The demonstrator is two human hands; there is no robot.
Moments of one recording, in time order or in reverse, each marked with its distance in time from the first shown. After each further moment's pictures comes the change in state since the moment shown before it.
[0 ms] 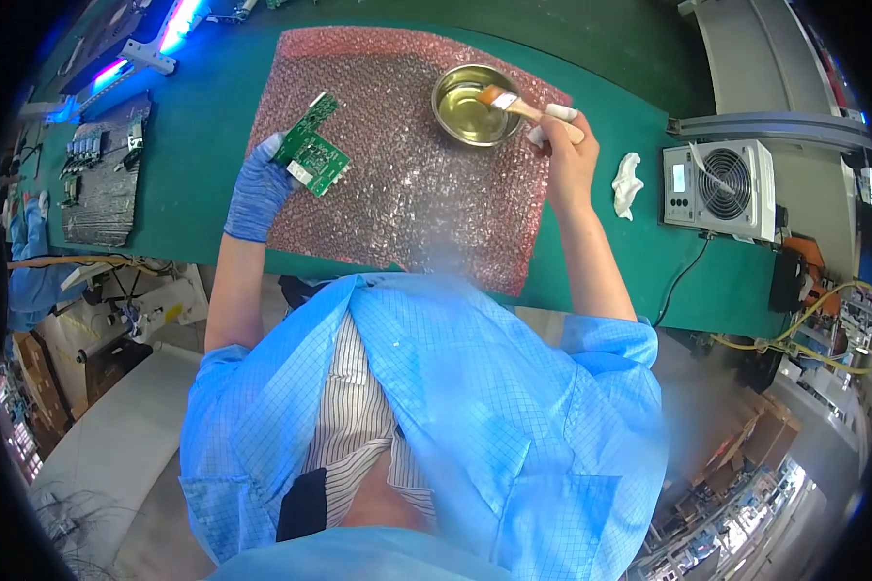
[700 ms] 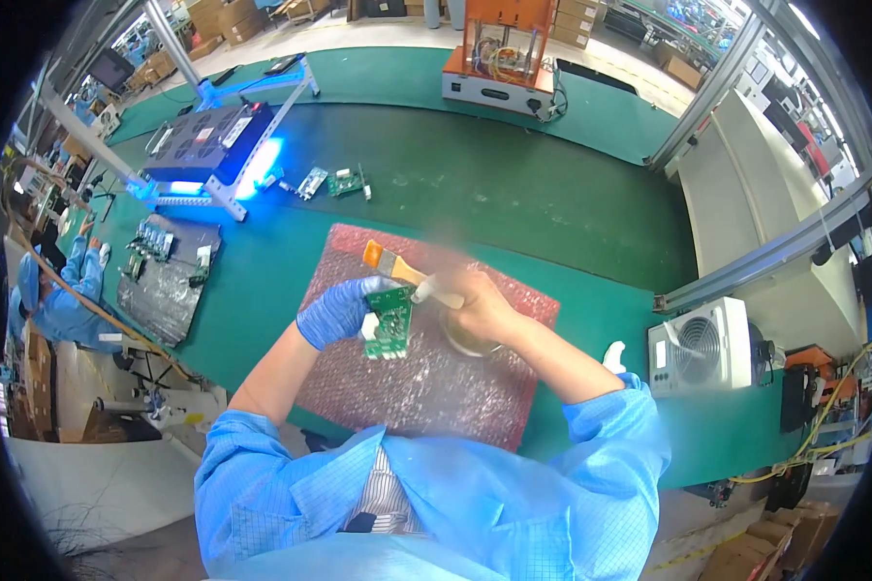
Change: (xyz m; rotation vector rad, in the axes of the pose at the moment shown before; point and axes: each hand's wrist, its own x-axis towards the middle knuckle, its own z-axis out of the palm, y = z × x) left_hand 0.051 0.048 0.124 0.314 -0.365 -0.115; right_hand 0.064 -0.075 0.086 -0.354 -0.865 -0.635
